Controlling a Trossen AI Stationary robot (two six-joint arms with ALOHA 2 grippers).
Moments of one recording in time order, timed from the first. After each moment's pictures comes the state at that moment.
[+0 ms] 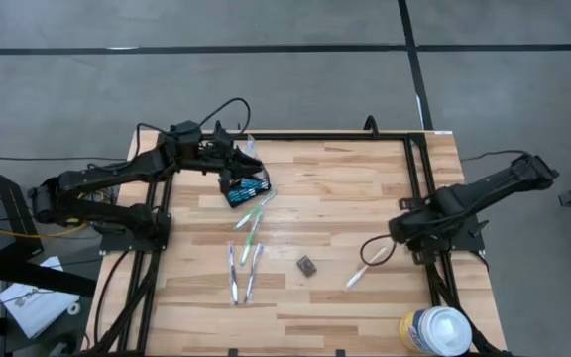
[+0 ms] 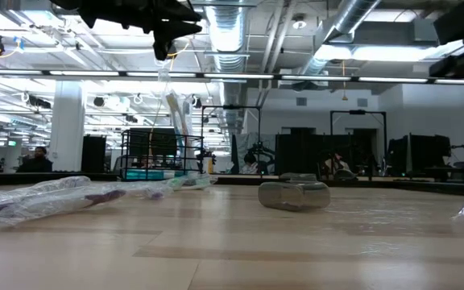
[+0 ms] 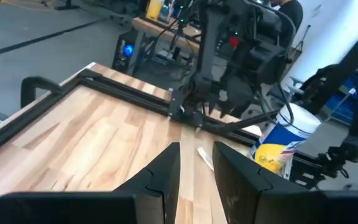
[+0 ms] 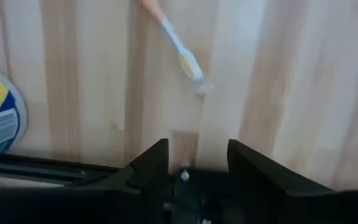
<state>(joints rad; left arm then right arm) 0.43 1.09 0.83 0.09 0.40 -0.29 0.39 0.98 0.83 -1.33 -0.01 0.26</state>
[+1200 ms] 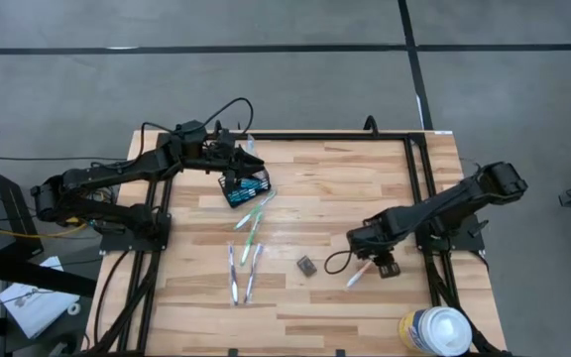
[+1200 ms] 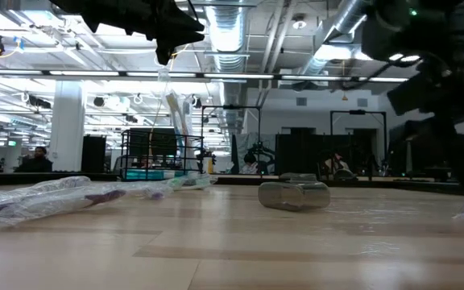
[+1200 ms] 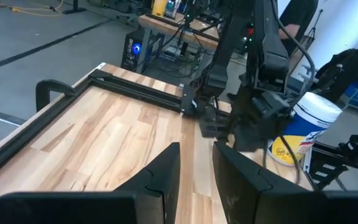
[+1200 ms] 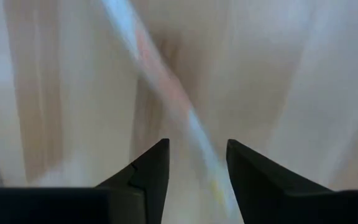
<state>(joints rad) 0.43 1.13 0.83 0.09 0.39 -0.21 0.29 1.45 0.74 -0.82 -0.16 0.08</state>
